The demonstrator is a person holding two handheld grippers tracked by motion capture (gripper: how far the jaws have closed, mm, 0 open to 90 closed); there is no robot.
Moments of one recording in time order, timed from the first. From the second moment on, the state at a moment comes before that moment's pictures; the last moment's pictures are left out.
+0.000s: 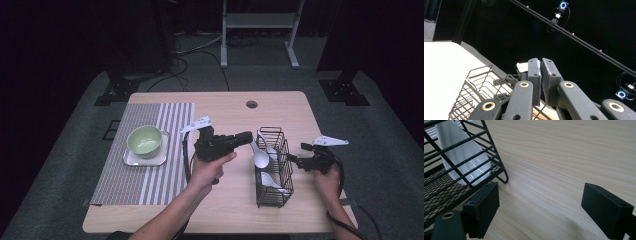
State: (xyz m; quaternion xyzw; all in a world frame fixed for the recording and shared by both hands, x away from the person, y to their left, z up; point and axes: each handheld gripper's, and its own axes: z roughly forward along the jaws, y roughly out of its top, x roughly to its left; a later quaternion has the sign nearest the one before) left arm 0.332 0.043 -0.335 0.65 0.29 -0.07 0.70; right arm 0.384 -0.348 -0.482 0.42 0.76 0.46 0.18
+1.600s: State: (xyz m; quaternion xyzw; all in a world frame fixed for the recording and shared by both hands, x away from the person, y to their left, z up) left arm 0.348 0.097 -0.346 0.63 0.35 -0.03 0.70; right arm 0.384 -0.348 -0.482 0.43 0.76 0.46 0.17
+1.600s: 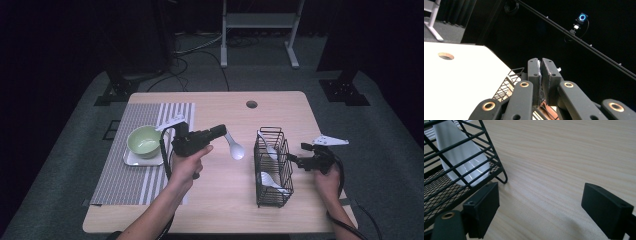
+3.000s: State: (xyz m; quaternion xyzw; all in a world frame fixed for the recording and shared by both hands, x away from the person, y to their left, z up) left arm 0.358 0.144 -0.363 0.60 0.40 0.00 0.69; right arm 0.384 -0.348 -0.482 0.43 0.76 0.46 0.17
